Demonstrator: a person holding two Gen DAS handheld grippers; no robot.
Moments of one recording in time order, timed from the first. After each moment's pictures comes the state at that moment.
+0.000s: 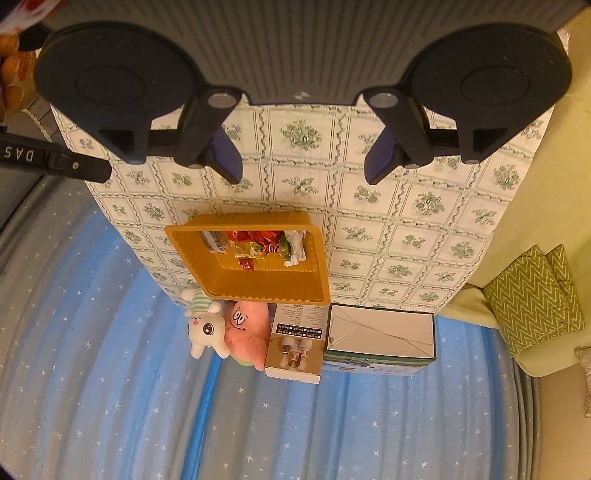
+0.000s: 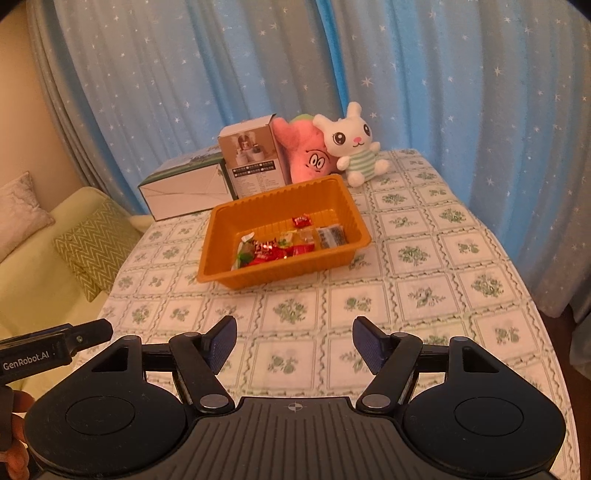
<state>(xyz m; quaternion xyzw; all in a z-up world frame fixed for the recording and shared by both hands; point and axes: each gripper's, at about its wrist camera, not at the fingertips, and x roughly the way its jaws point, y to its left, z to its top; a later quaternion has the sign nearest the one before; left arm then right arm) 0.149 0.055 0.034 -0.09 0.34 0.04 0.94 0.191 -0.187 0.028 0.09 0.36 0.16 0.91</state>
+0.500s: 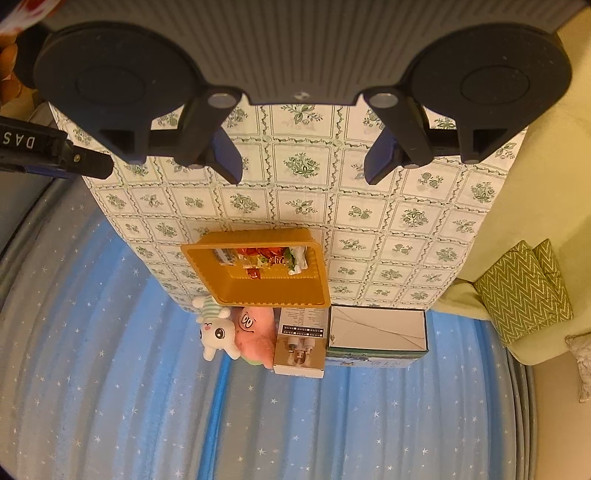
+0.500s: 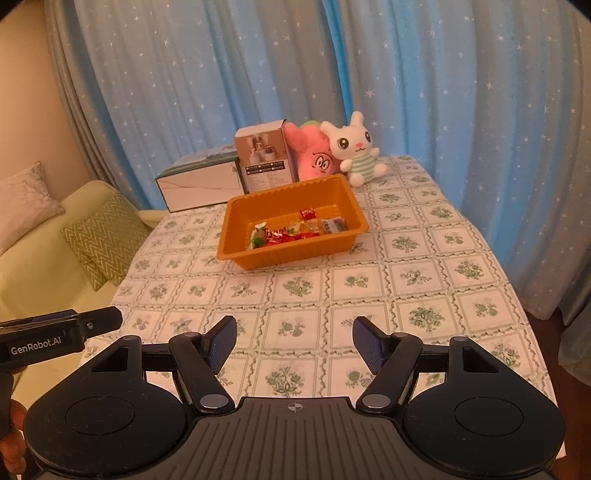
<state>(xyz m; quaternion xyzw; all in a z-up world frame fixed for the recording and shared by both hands) 0.087 0.034 0.057 -0.06 0.34 0.04 0.94 0.115 -0.189 0.048 0.08 0.35 0.16 0.92</state>
